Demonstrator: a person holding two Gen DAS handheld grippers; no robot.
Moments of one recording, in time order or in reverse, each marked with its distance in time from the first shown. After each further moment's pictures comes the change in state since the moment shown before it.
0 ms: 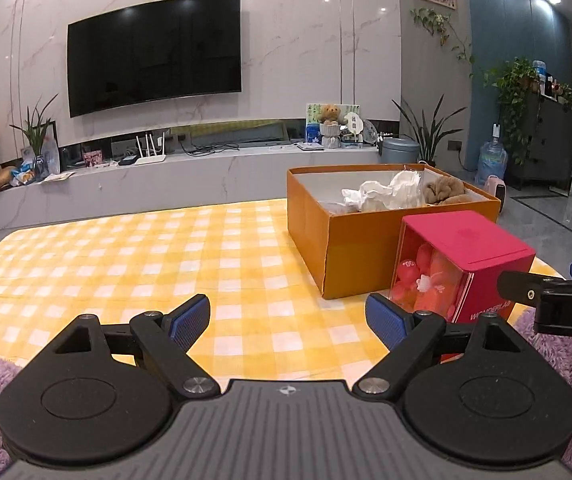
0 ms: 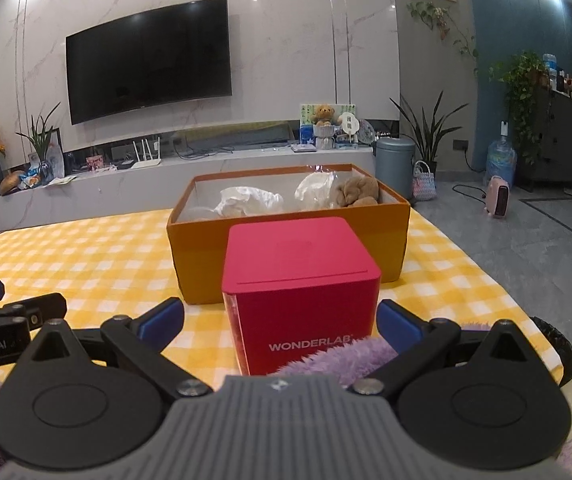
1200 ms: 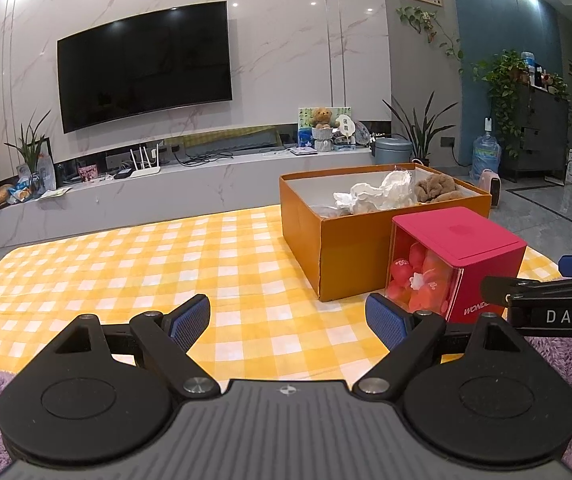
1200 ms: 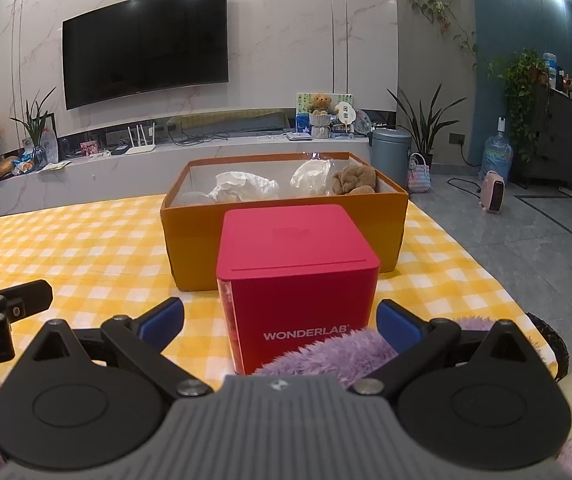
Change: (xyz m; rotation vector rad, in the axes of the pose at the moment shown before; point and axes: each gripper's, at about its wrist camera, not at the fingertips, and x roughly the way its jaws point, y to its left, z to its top) left arm -0.009 -0.005 0.005 0.046 -0.008 -0.004; right arm 0.007 0.008 0.000 -0.021 0.035 -0.023
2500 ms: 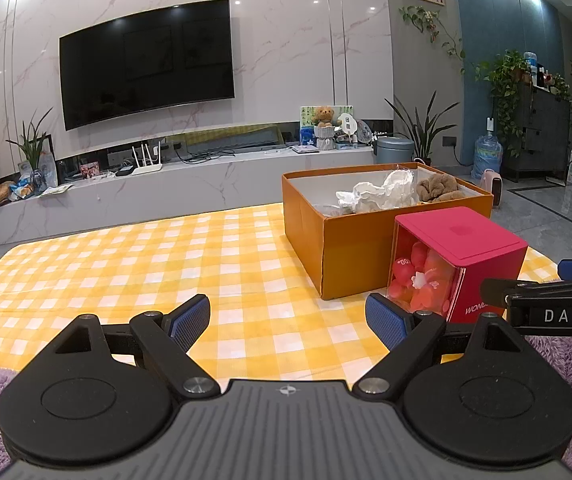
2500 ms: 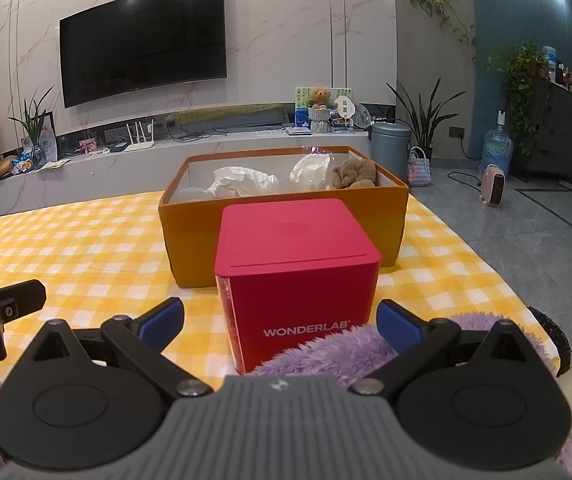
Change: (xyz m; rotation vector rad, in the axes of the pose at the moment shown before) left arm -0.001 0.001 0.000 -0.001 0.003 -0.001; right arm 0.002 -0.002 -0.001 0.009 0.013 0.001
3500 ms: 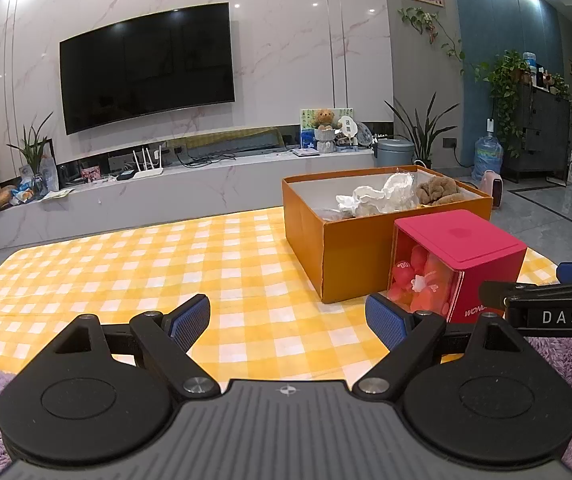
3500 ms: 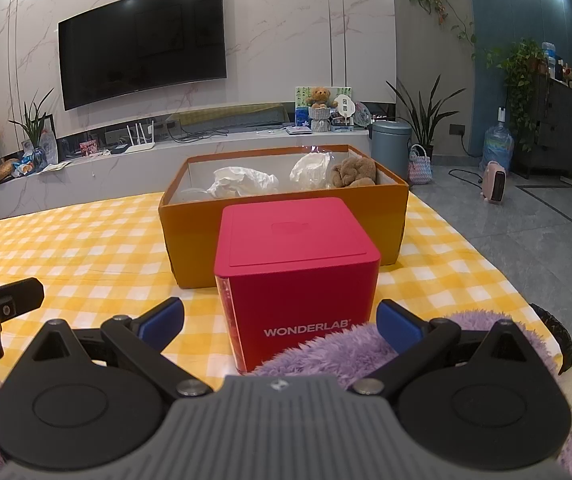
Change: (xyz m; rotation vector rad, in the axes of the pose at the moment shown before) left arm -0.003 0.001 0.002 -0.002 -0.006 0.003; right arm 0.000 -0.001 0.000 0.006 0.002 0.003
